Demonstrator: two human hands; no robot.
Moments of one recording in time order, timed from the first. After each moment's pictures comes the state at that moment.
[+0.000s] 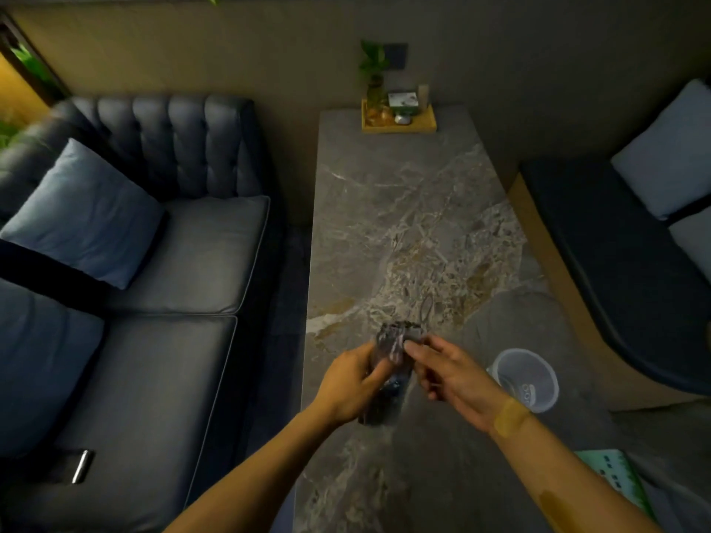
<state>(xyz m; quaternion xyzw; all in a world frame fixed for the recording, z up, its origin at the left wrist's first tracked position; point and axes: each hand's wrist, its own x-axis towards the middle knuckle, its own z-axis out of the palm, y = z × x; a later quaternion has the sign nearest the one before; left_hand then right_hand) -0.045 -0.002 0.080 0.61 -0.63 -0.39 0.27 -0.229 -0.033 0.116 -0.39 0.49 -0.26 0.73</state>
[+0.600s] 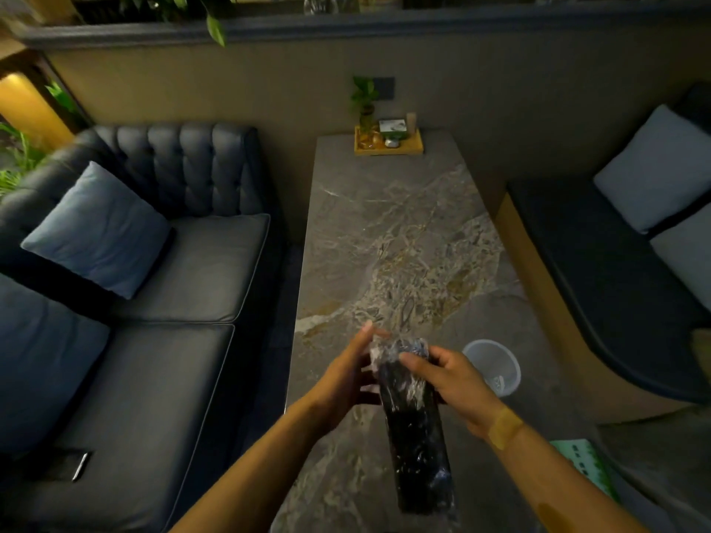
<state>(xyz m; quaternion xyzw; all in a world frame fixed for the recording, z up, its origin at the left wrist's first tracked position) -0.093 0.036 0.139 0.51 -0.36 -0.70 0.35 -0.275 0.009 0.135 -0.47 0.49 -0.28 0.68</state>
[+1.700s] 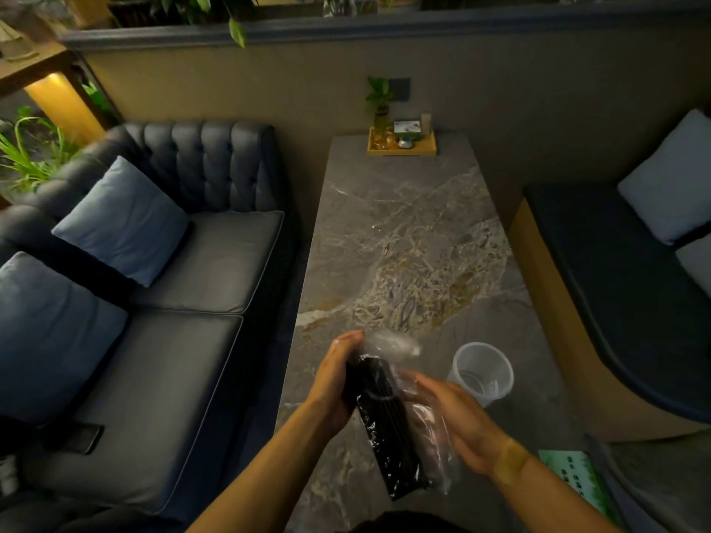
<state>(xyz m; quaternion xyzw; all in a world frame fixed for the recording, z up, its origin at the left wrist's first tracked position) -0.127 0.039 0.122 0.56 -0.11 -0.65 0.51 -0.309 0.029 0.104 -0.40 0.47 -0.22 0.75</state>
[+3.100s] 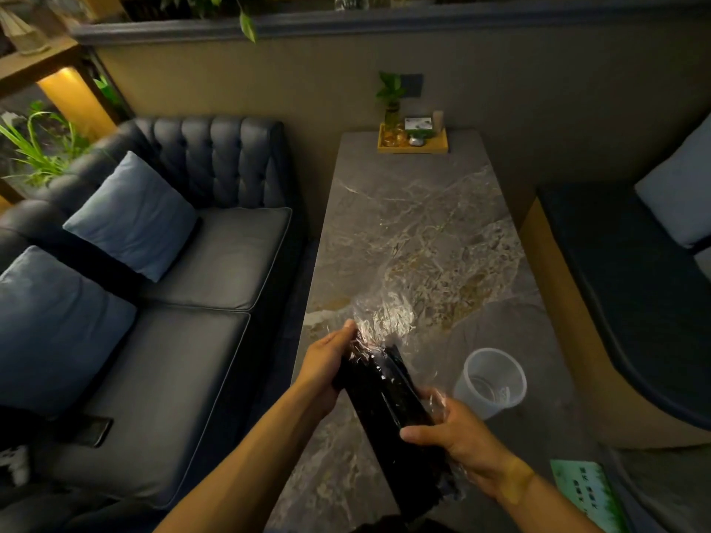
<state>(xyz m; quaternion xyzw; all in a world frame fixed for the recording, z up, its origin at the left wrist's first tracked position) -0.094 0.019 0.123 0.62 -0.13 -0.59 0.50 -0.312 0.036 0.089 -0.41 0.43 -0.18 0.78</state>
